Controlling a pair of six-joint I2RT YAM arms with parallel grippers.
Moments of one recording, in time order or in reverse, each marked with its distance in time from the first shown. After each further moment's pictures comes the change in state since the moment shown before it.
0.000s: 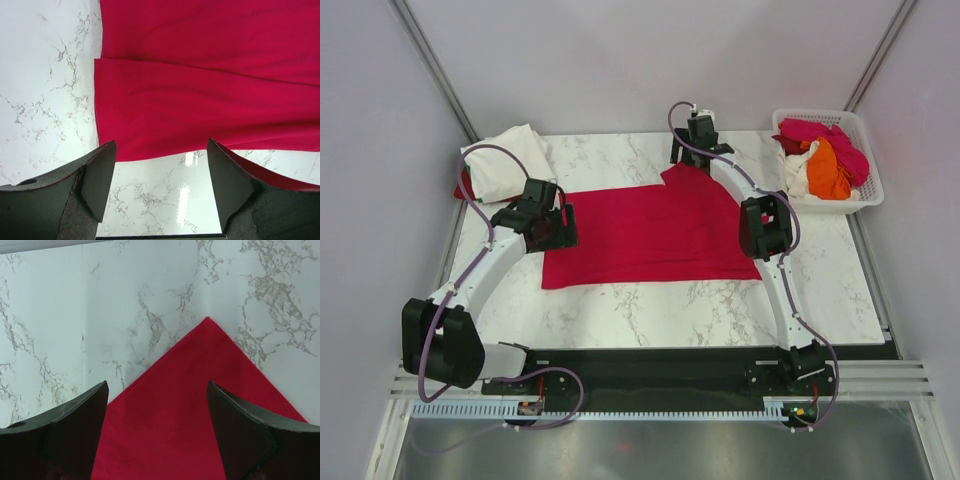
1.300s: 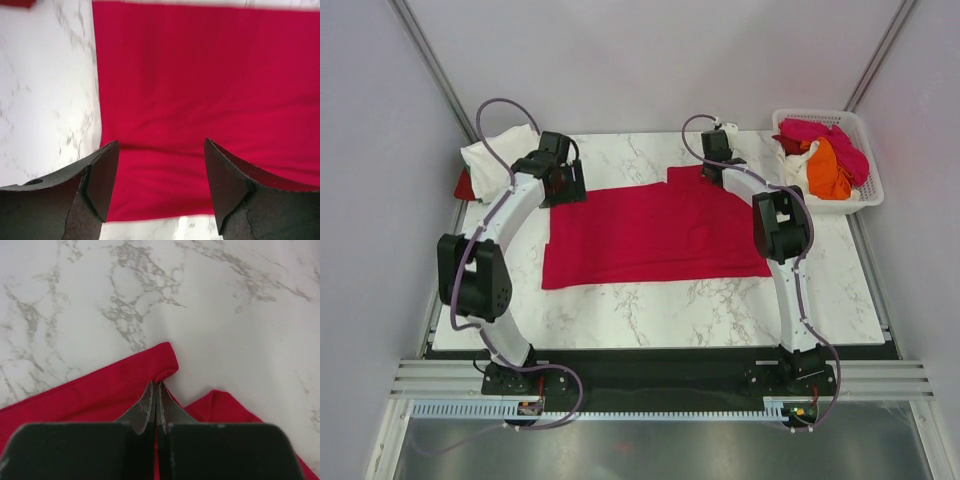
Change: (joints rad) left arm 0.009 0.351 0.384 -0.024 -0.057 0.005; right arm -0.015 -0.176 -0.406 0.199 0.275 0.031
